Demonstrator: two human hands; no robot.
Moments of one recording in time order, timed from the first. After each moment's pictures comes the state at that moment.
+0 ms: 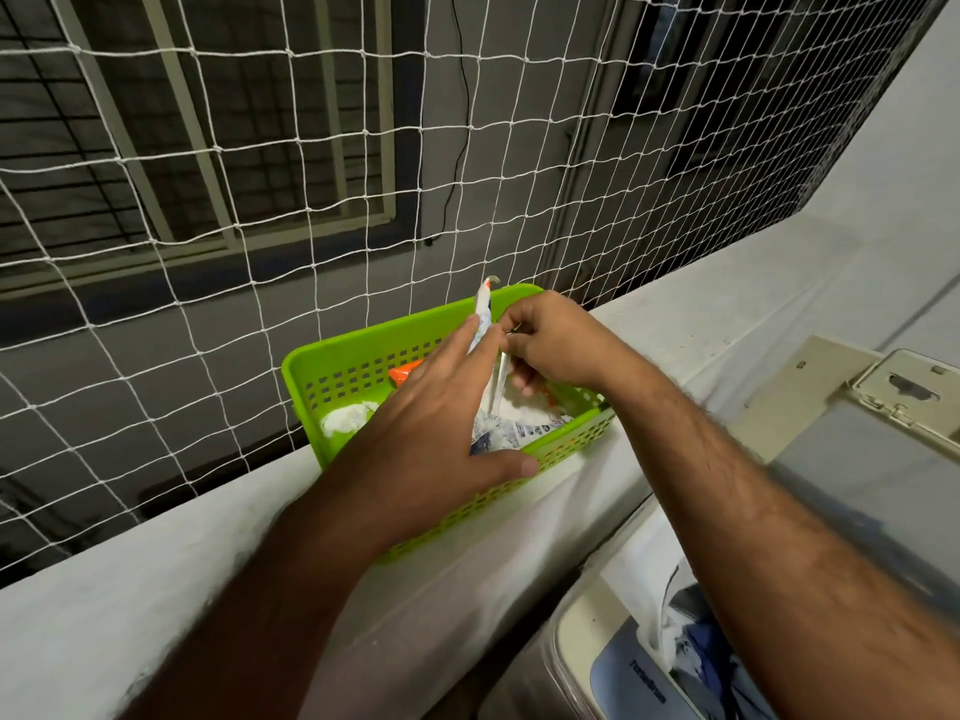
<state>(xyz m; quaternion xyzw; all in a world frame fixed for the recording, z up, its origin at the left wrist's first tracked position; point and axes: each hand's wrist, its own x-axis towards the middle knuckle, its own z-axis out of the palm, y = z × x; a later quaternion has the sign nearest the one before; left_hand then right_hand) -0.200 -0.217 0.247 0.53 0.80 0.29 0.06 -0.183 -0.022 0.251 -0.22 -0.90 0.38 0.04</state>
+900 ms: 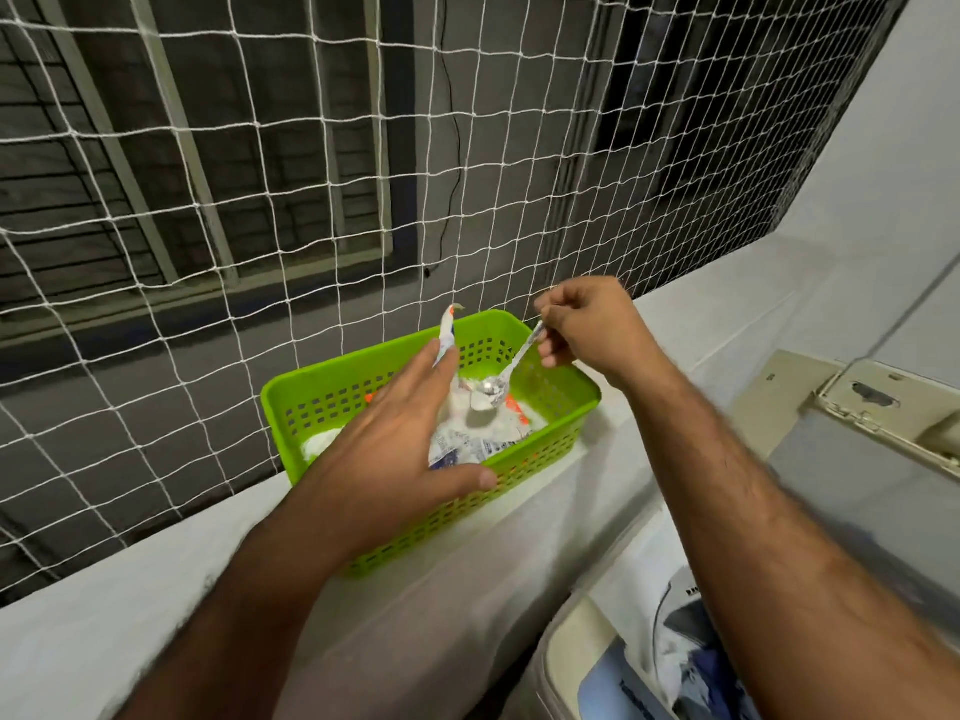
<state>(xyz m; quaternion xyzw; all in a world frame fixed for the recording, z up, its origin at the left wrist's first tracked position) -0.197 -0.219 0.251 0.52 0.81 0.26 0.05 -0.151 0.020 0.274 -0.25 -0.80 0.50 0.23</state>
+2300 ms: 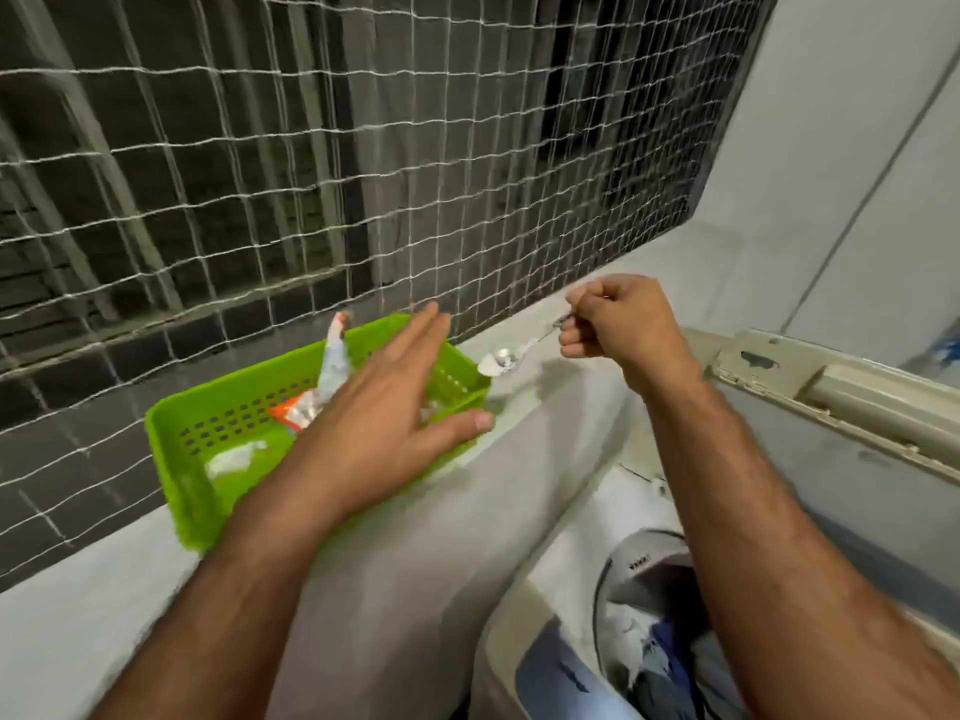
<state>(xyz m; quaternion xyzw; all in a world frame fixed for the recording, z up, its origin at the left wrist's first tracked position) -0.150 -0.157 0.275 0.57 0.77 0.29 -0.04 -0.045 0.072 0.288 -0.31 -0.70 0.55 0.34</state>
